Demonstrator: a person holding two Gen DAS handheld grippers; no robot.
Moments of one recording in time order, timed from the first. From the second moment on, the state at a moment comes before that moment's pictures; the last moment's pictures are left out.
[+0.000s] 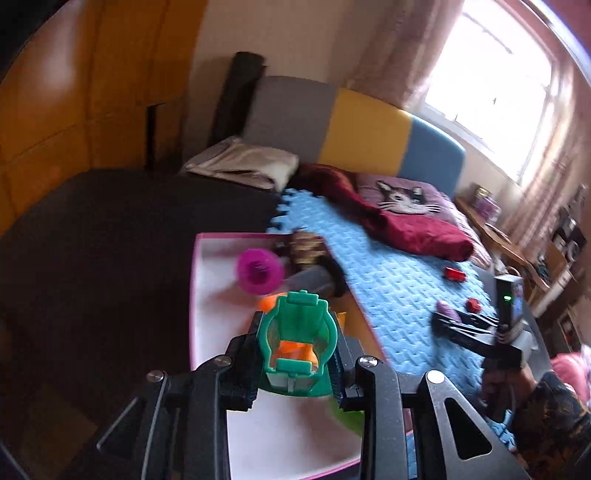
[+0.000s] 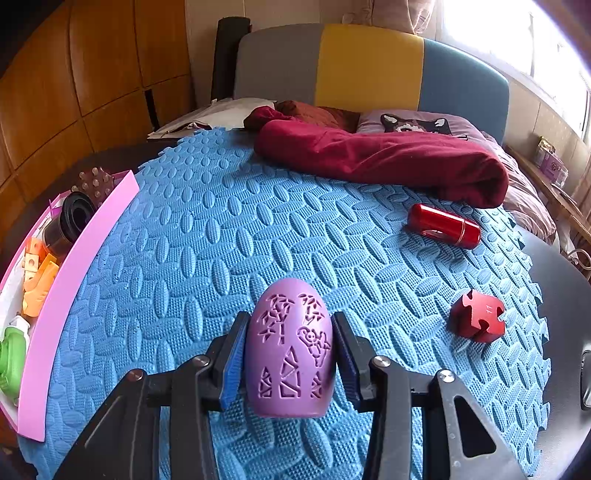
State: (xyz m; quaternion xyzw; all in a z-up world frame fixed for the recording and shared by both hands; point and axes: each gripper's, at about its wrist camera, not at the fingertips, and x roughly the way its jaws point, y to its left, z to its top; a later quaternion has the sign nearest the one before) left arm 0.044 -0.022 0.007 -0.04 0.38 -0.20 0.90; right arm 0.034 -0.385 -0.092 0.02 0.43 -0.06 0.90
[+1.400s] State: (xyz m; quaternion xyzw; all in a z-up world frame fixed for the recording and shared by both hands) left arm 0.057 -0.037 -0.042 0.00 0.41 -0.14 0.90; right arm 0.034 -0.386 -0.091 0.02 0.43 -0.06 0.90
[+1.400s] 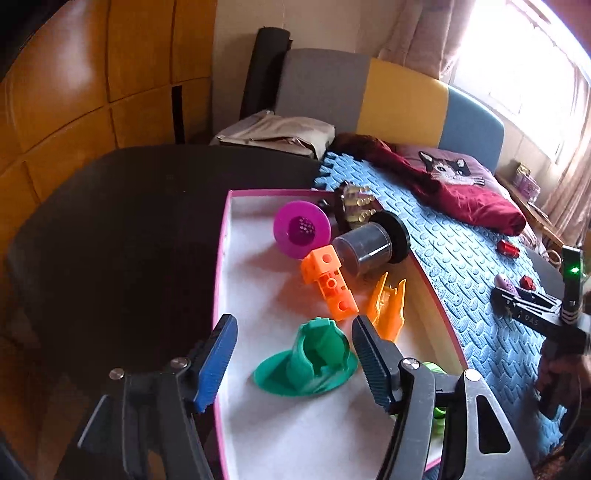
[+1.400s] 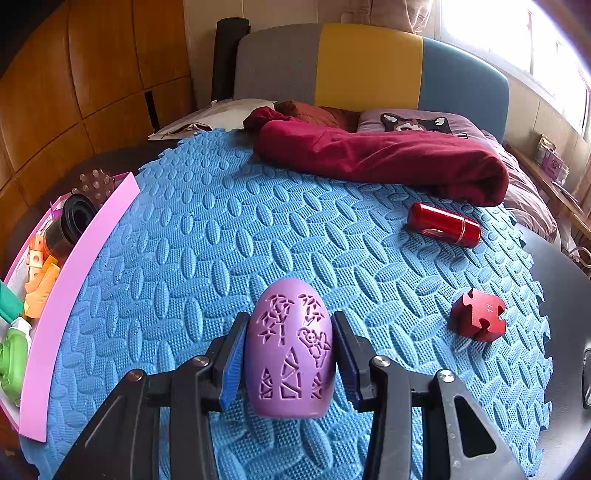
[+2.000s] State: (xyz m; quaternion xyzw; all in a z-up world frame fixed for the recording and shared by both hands) left arm 0.038 -0.032 -0.010 0.02 0.36 -0.11 0.93; right arm 0.034 -0.385 -0.092 0.02 0.43 -0.06 0.90
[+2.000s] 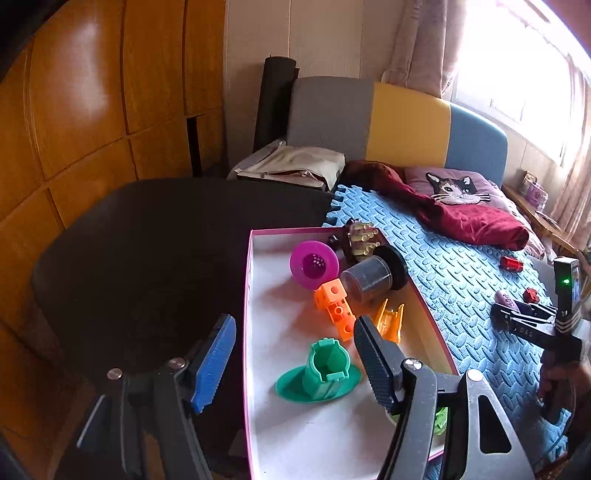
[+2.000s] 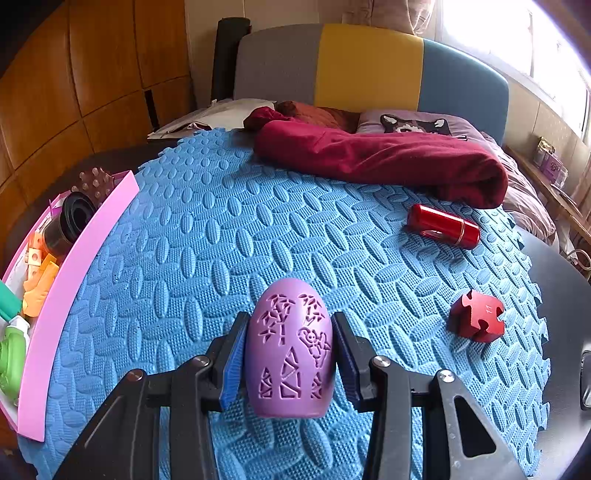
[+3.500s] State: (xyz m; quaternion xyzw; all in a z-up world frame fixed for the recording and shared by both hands) left arm 0.041 0.003 -0.015 -0.01 0.37 -0.08 0.93; right arm 0.015 -0.325 -0.060 0.10 0.42 -0.03 0.90
